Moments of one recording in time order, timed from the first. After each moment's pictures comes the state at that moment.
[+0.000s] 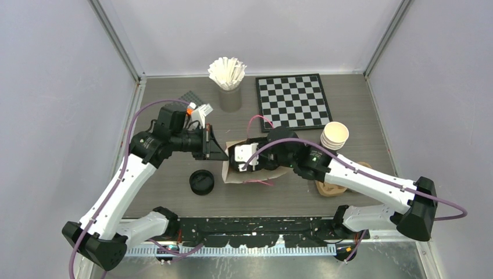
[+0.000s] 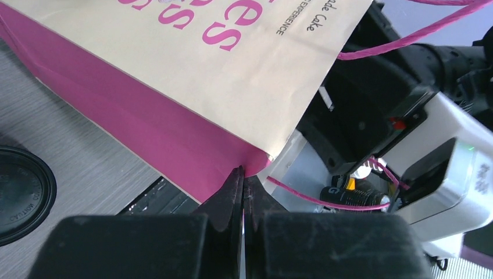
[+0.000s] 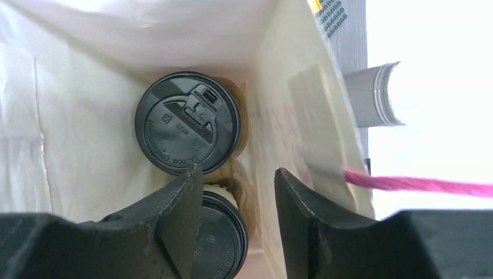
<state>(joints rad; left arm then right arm) -0.46 1.04 1.18 -0.86 0.66 -0.53 1.02 1.21 1.03 -0.34 -0.06 -0.81</state>
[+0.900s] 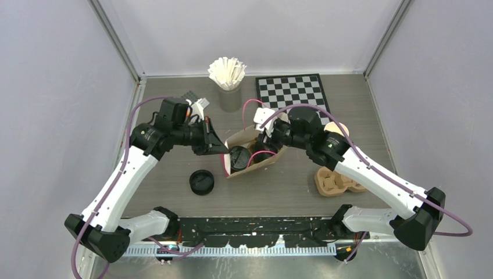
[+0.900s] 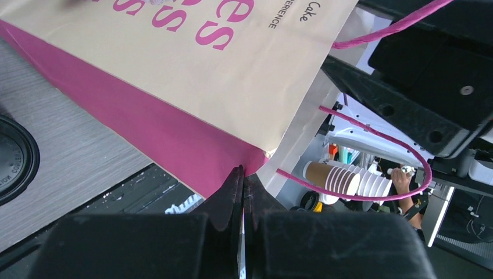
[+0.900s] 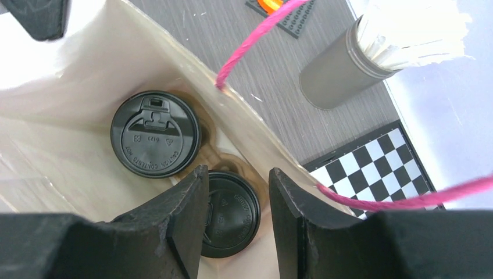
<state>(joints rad) -0.46 1.12 1.28 -0.93 0.57 -0.69 0.79 1.17 1.11 -0.34 -0.22 -0.49</state>
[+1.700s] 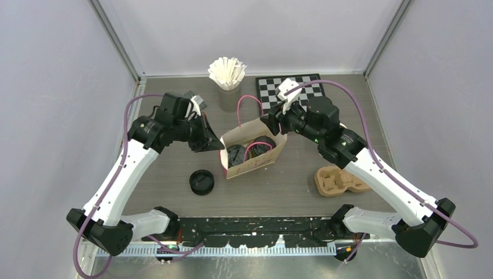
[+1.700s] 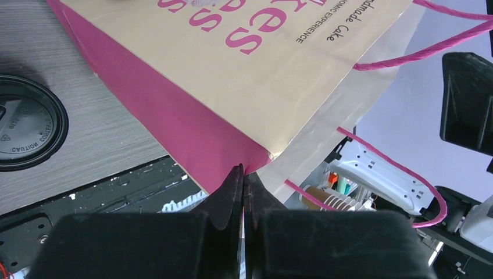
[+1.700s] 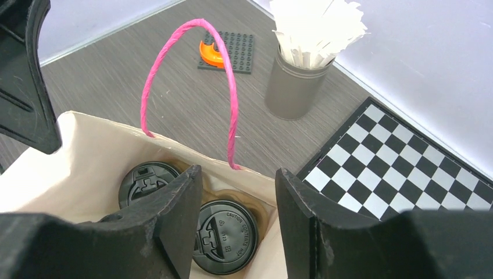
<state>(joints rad) -0.46 1.17 1.38 -1.05 0.42 -0.78 0.71 1.12 1.18 -0.24 -0.10 -0.11</state>
